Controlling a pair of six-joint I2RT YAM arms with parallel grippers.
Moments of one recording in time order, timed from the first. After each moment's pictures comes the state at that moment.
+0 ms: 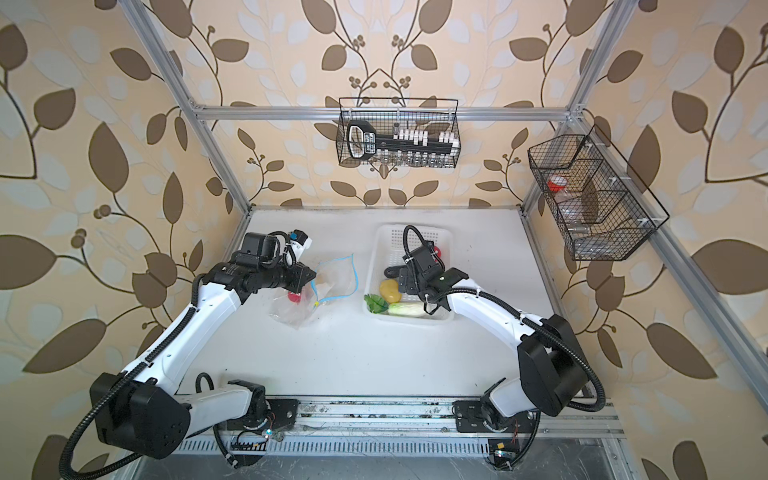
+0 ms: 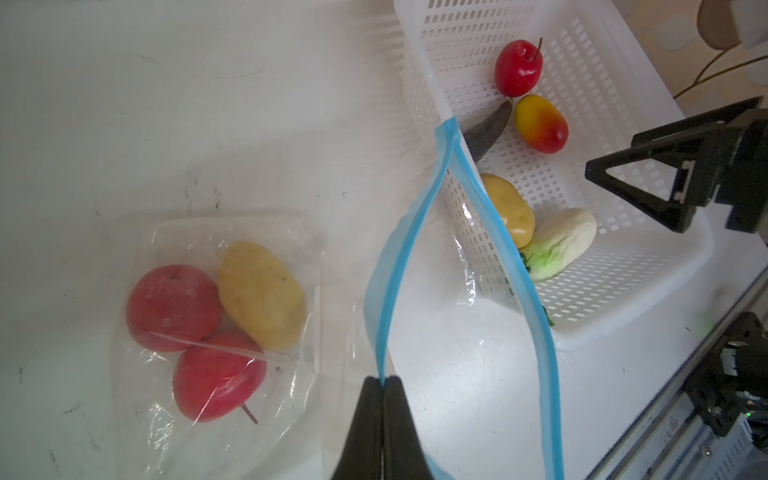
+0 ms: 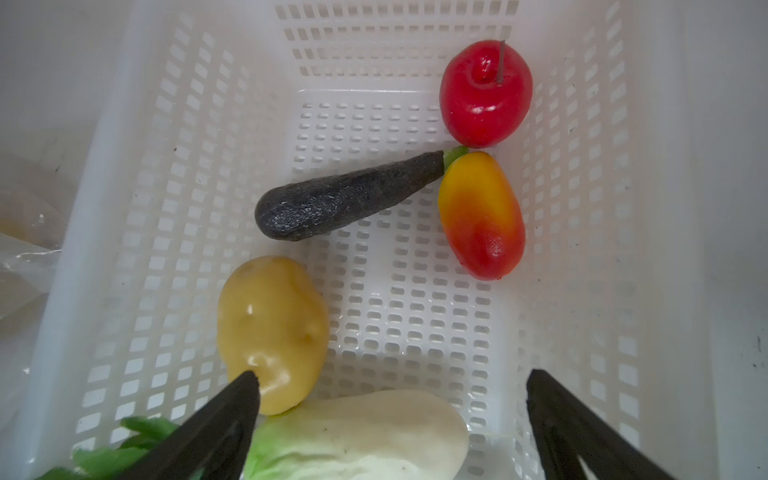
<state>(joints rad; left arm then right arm) -0.16 1.20 1.04 -0.72 0.40 0.05 0.58 1.50 1.04 -0.52 0.31 0.57</state>
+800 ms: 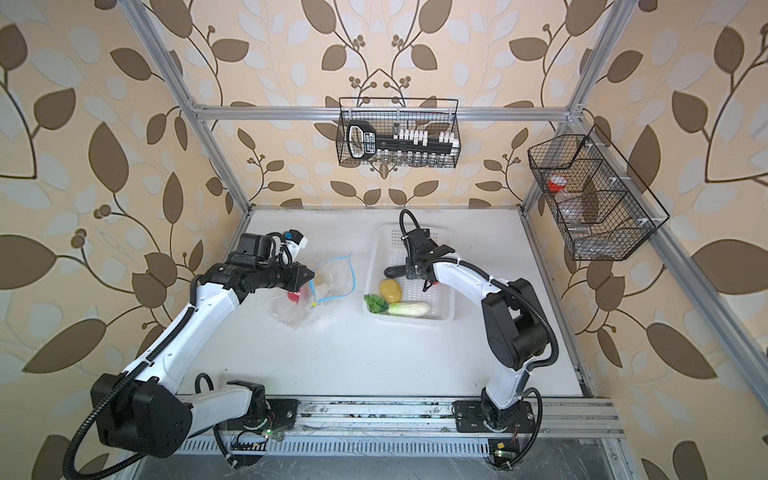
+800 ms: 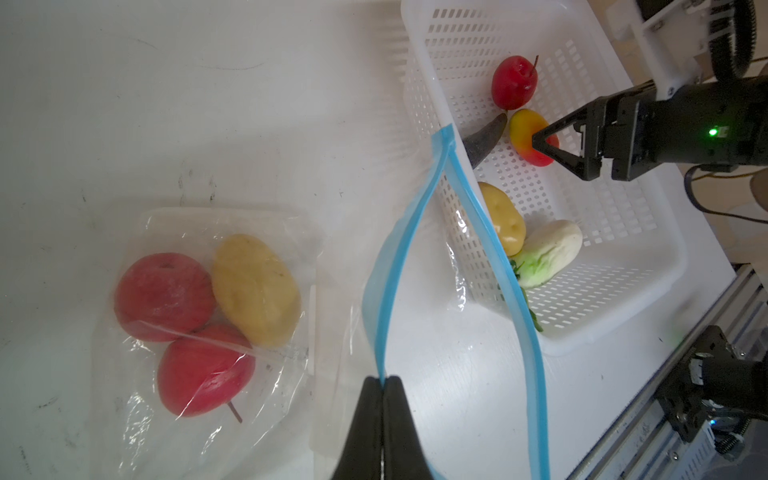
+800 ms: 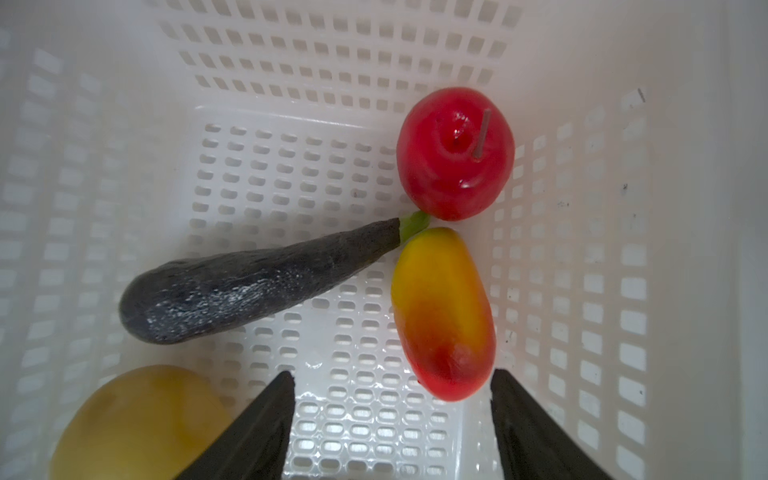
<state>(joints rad) -0.14 1.20 1.04 -0.71 0.44 0.02 0.48 1.79 1.28 -0.60 0.36 0.42</state>
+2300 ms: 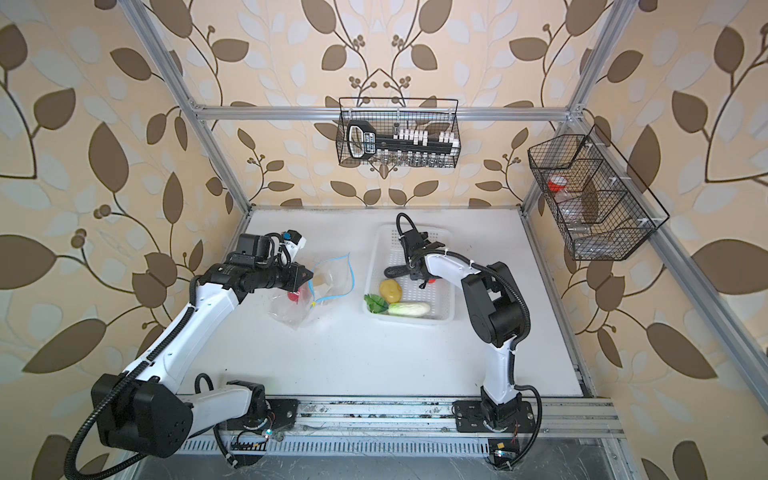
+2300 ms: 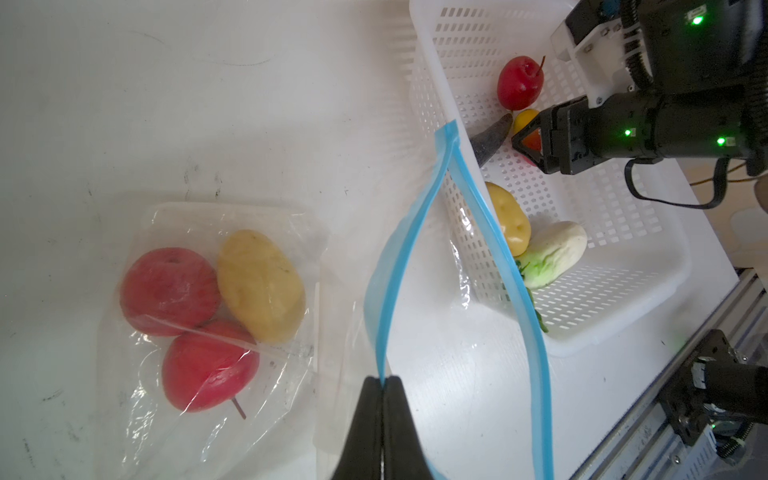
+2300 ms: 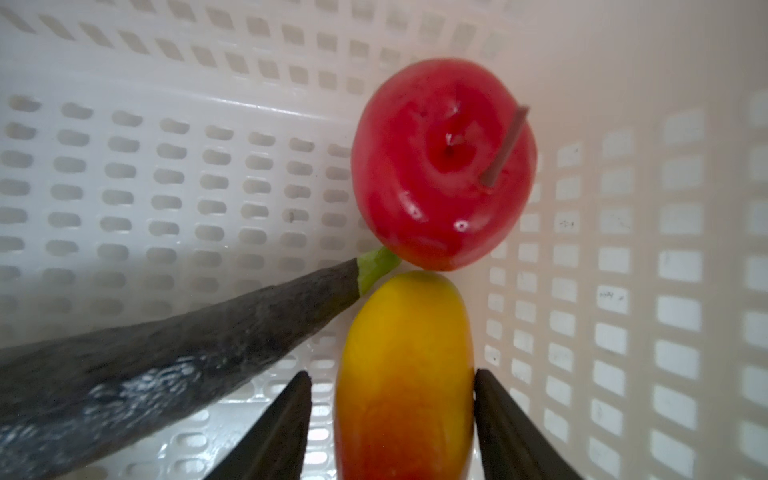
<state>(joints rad) -0.12 1.20 1.03 -0.71 0.44 0.02 0.44 1.98 1.38 -0.61 0.43 0.39</state>
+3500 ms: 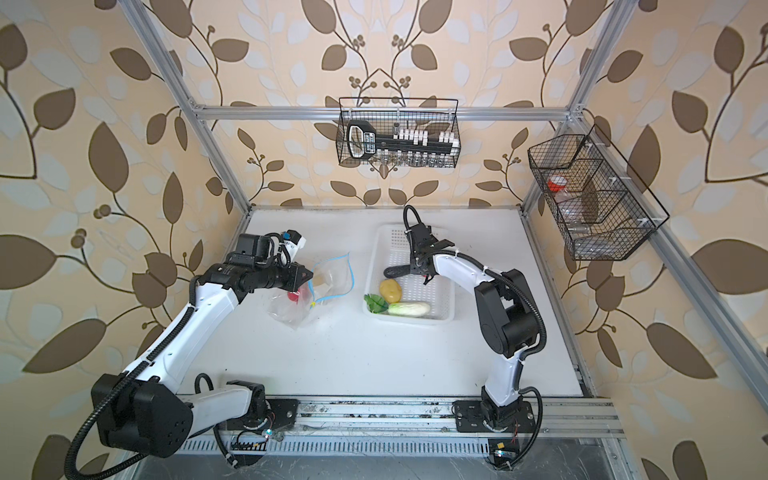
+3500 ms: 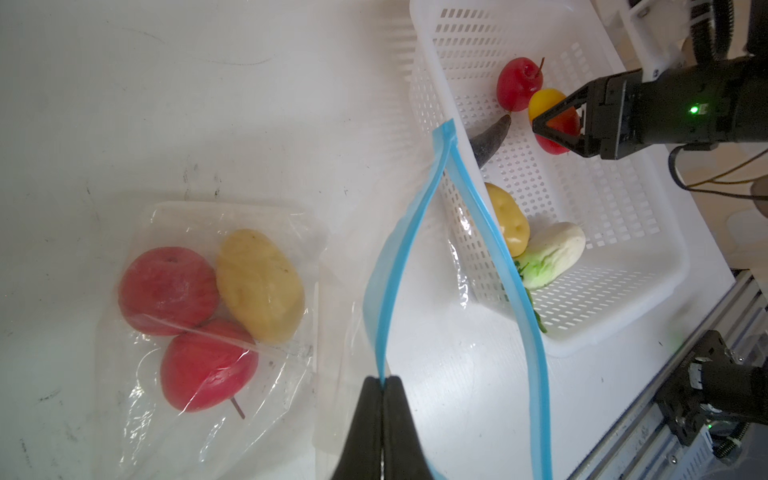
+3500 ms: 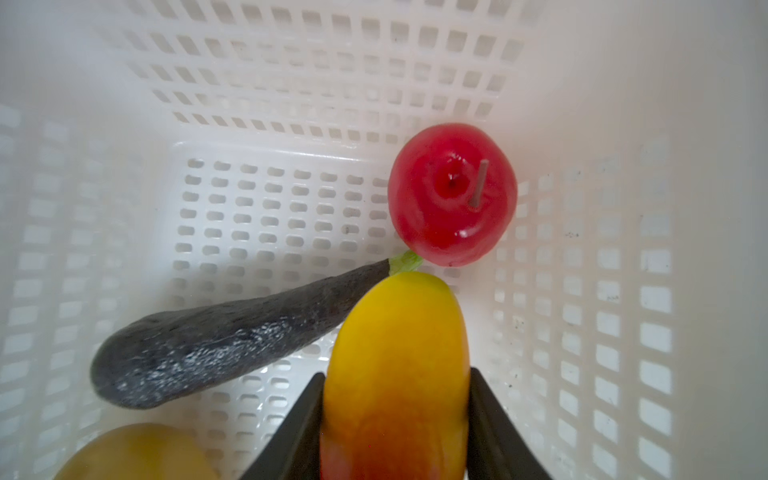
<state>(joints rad) -0.12 1.20 1.03 -0.71 0.45 0.02 0.42 1.84 1.33 -0.56 0.30 0.41</state>
